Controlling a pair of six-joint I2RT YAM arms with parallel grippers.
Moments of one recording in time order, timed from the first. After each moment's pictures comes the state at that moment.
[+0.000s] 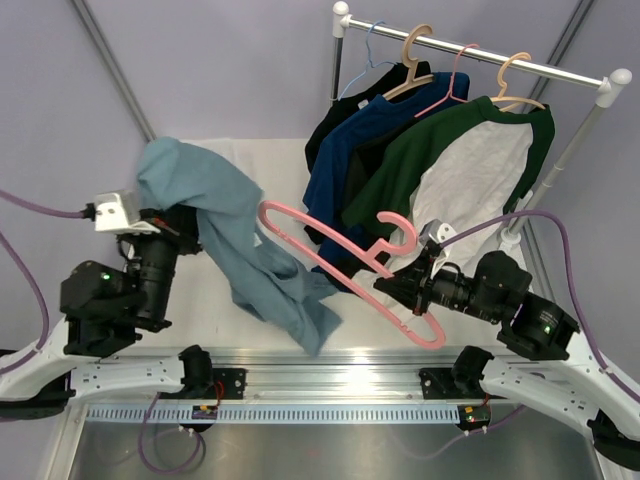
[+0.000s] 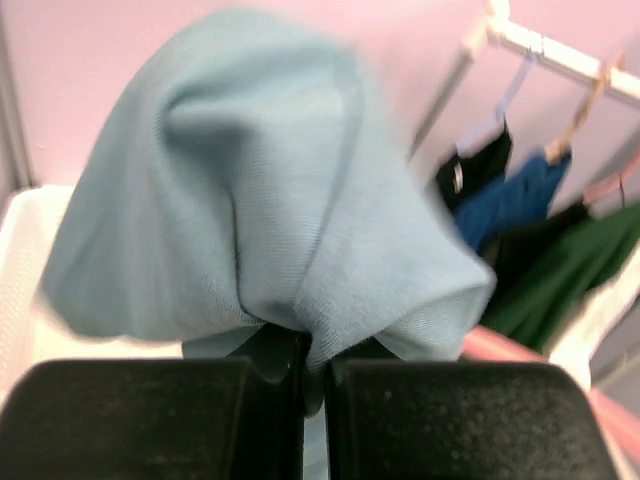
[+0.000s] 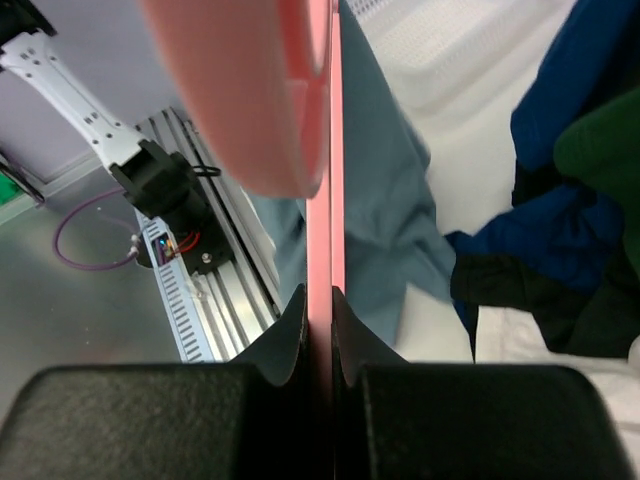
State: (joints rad) left arm -1.30 0.63 1.14 -0.15 -1.17 0.01; right arm 0.92 0.61 0.95 -0.48 -0.19 0.21
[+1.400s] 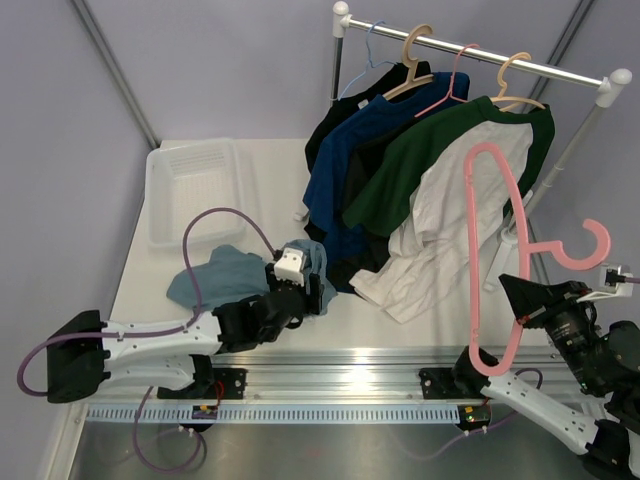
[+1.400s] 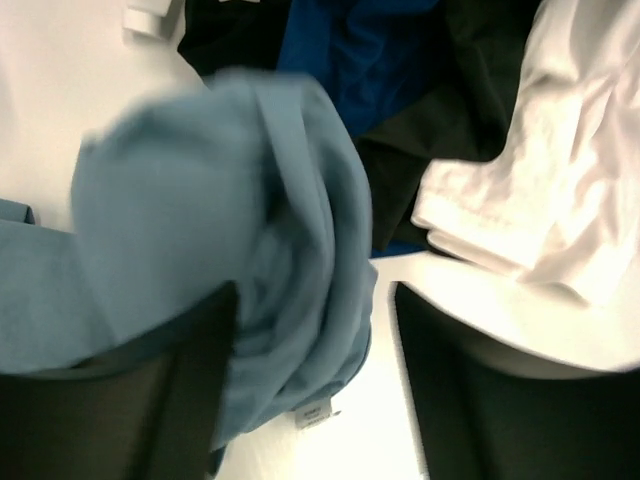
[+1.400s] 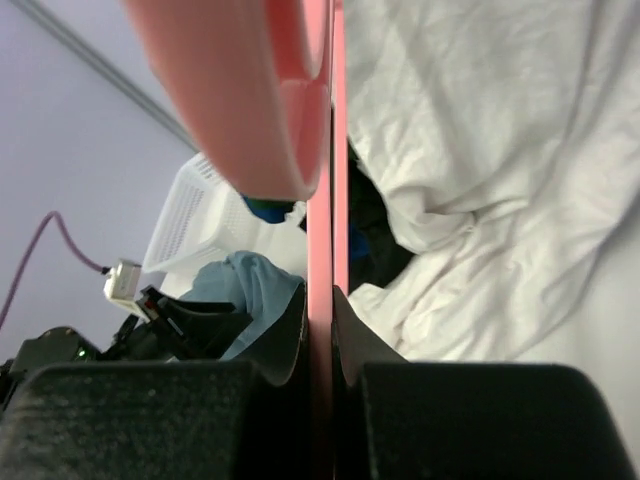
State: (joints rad) left arm -1.21 1.06 0.51 0.04 -0.72 -0.55; right arm 0.92 0.16 1.12 -0.99 0.62 0.66
